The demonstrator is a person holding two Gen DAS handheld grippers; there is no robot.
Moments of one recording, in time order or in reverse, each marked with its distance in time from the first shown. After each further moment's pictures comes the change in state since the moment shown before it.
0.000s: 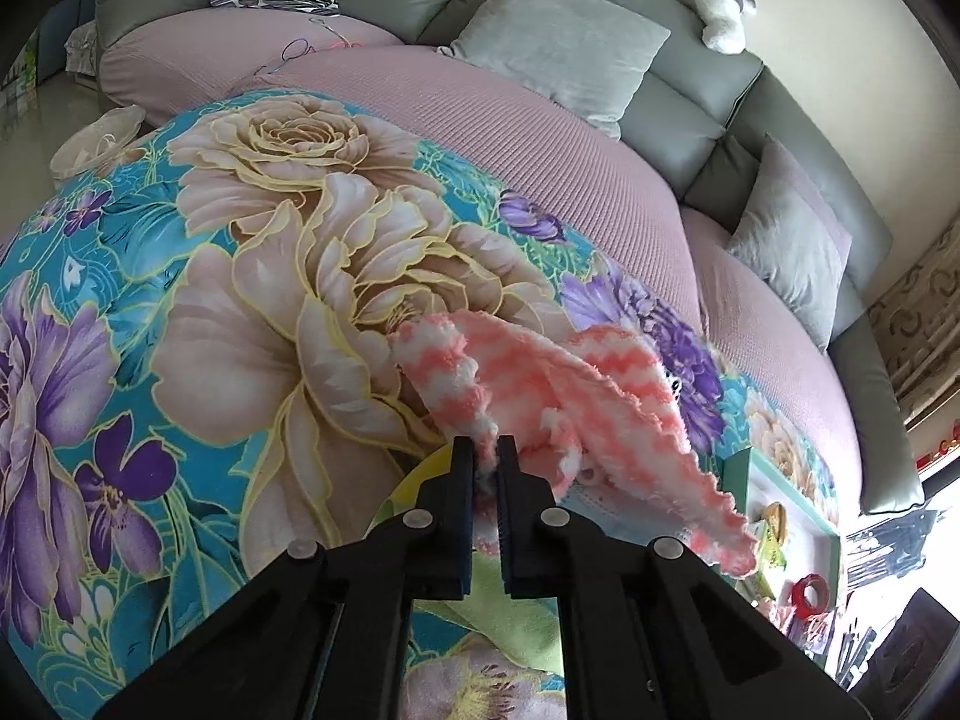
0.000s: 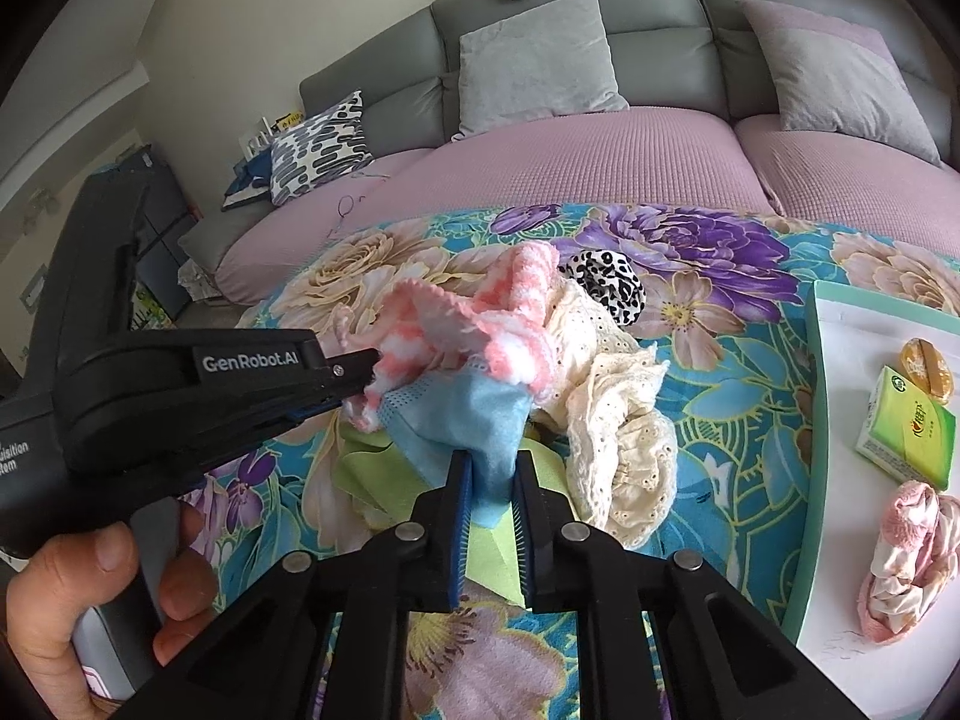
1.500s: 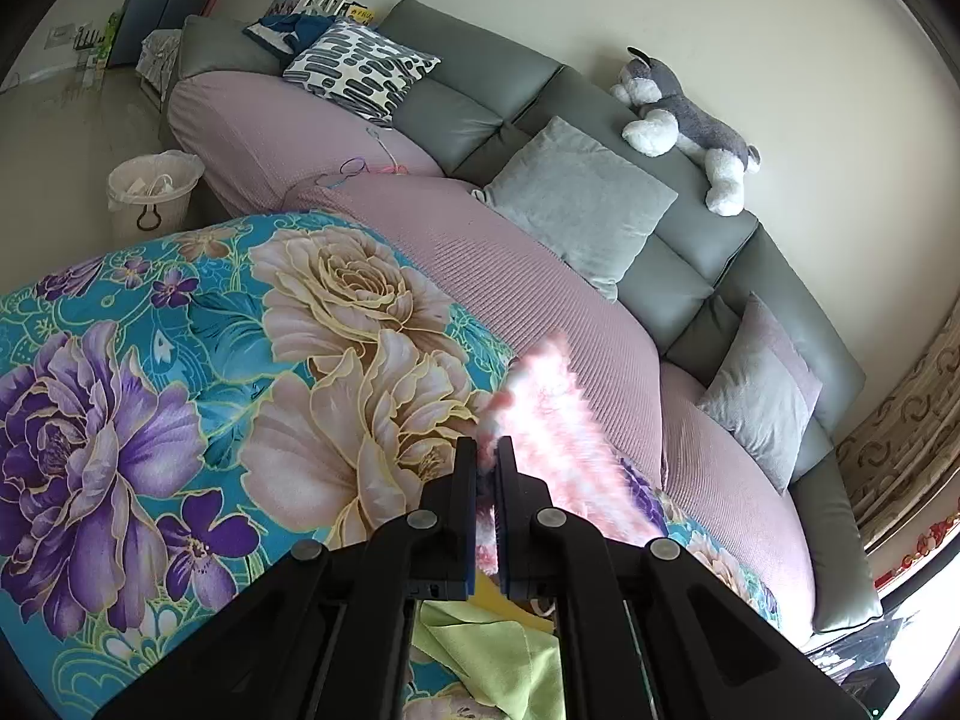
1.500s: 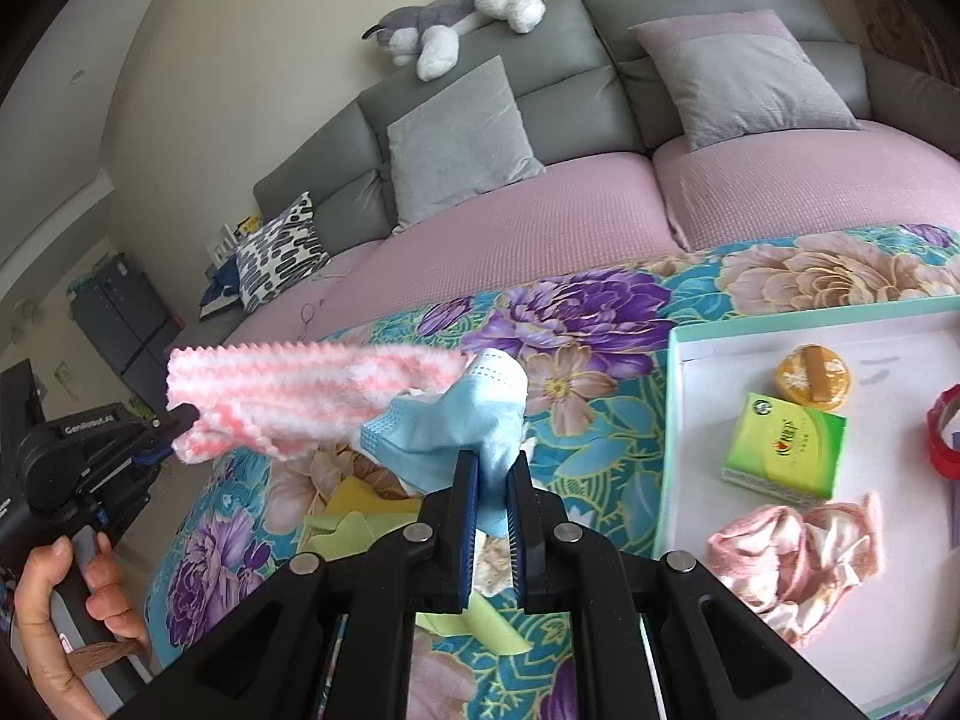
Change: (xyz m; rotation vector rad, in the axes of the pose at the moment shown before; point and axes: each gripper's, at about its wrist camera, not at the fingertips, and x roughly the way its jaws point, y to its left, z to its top) left arm -0.086 0.029 0.020 -0.161 -0.321 -0.059; right arm -0.062 -0.068 0.012 0.186 -0.173 -0.022
